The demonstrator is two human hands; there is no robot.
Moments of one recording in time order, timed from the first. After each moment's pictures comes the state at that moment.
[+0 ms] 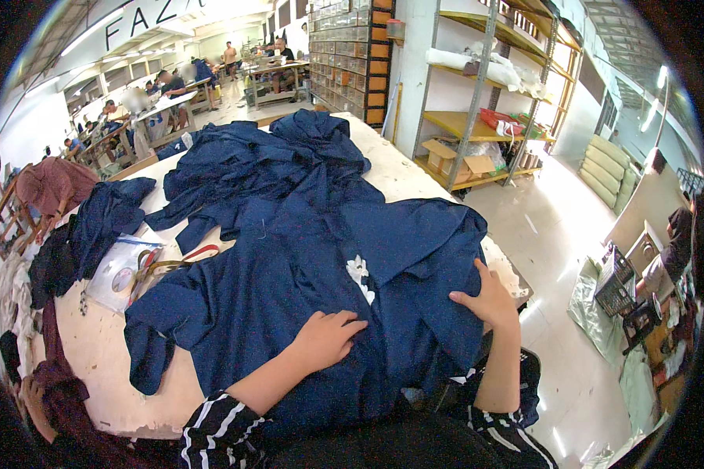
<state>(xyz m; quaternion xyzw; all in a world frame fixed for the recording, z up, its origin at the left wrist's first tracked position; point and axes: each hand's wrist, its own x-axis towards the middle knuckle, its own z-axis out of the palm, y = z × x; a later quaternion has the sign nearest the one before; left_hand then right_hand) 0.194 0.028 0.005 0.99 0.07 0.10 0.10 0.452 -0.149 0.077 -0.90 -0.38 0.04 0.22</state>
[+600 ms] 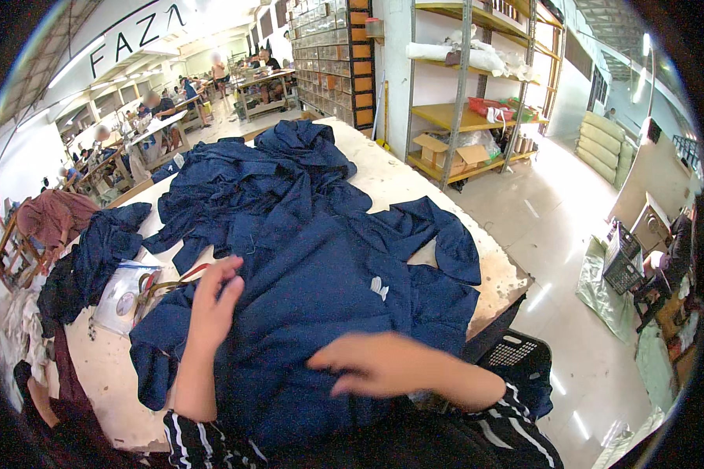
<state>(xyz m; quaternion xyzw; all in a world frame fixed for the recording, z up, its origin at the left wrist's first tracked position) 0.137 0.087 0.104 0.83 0.27 0.39 0.29 0.329 -0.122 0.103 -0.48 -0.76 0.26 0.37</state>
